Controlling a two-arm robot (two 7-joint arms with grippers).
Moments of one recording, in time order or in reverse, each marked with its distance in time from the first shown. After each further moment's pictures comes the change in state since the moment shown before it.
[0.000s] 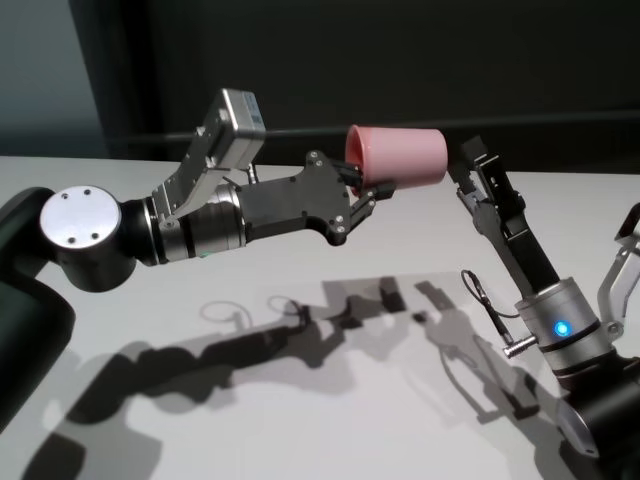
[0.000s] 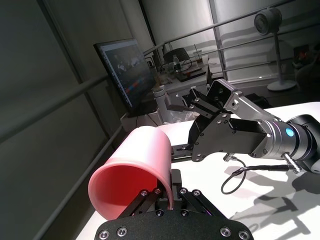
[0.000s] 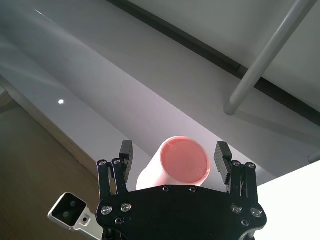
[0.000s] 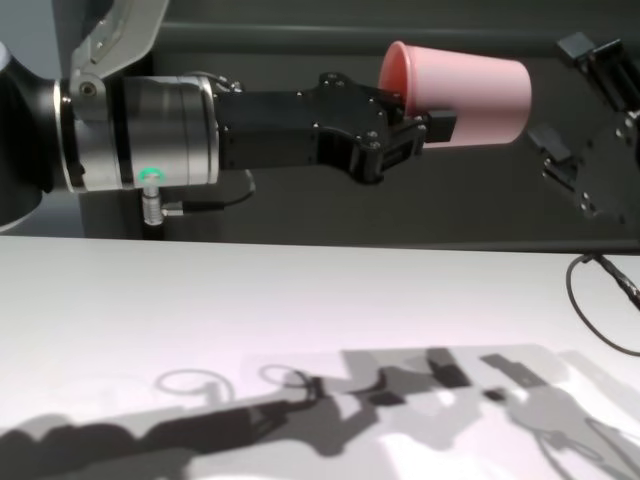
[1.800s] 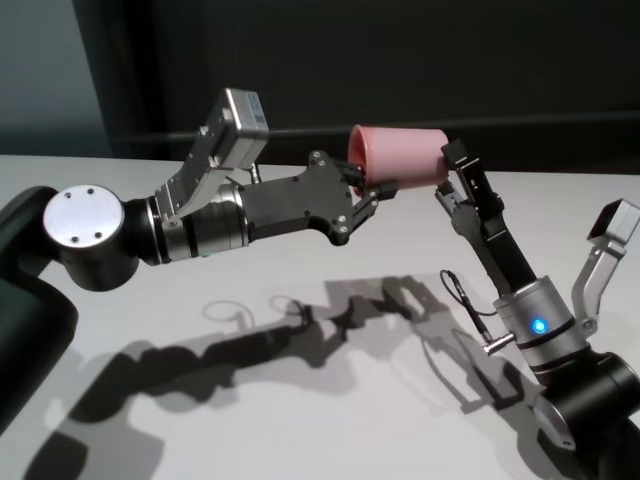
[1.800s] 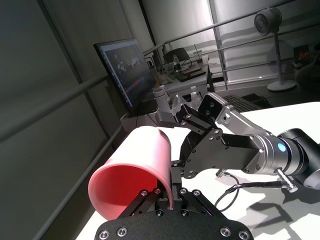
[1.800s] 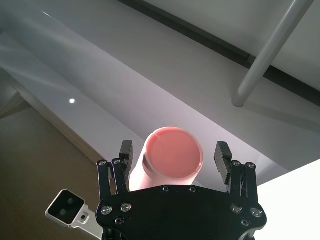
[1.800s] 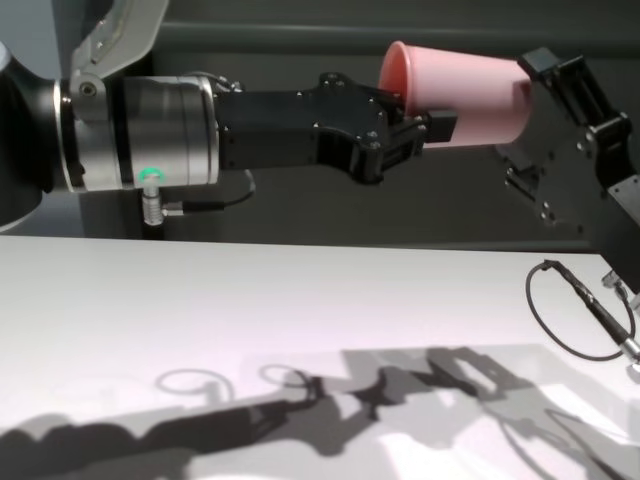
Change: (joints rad) left arm 0.000 0.000 0.000 0.000 0.000 0.000 0.000; right arm 0.081 0.007 -0.092 0.126 0.068 -0.023 0.072
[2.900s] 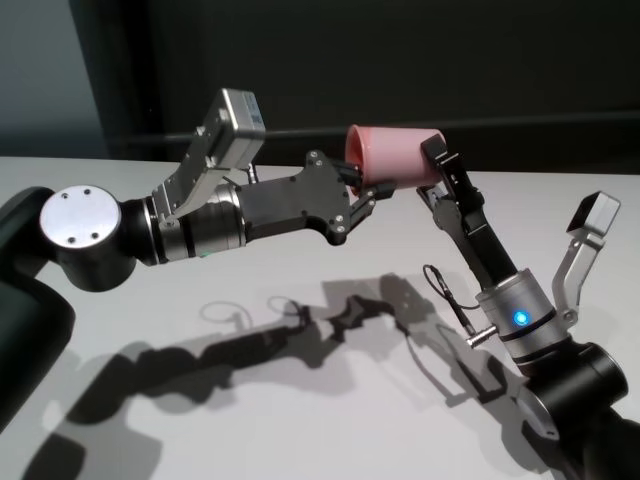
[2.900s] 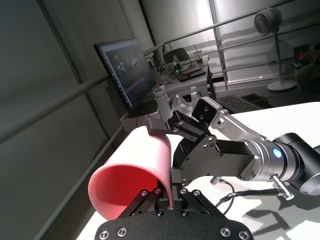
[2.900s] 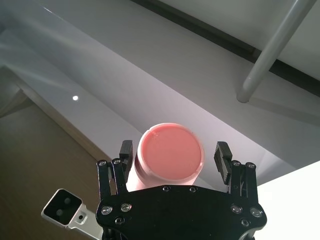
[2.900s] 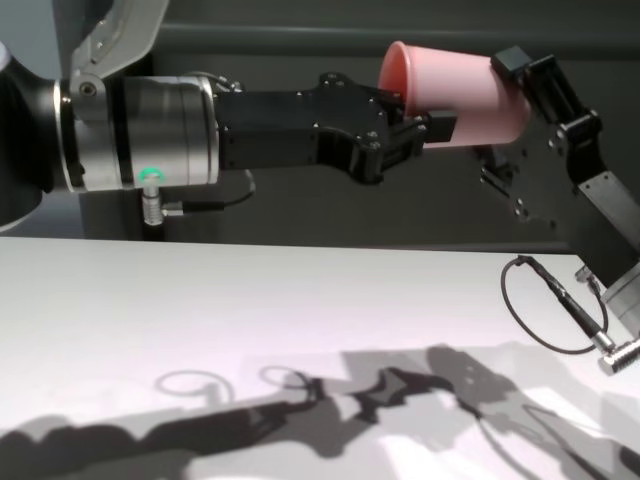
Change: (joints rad) left arm 0.000 0.000 0.000 0.000 0.000 0.000 0.000; right arm 0.047 0.000 -0.059 0.049 0.030 -0.016 0.013
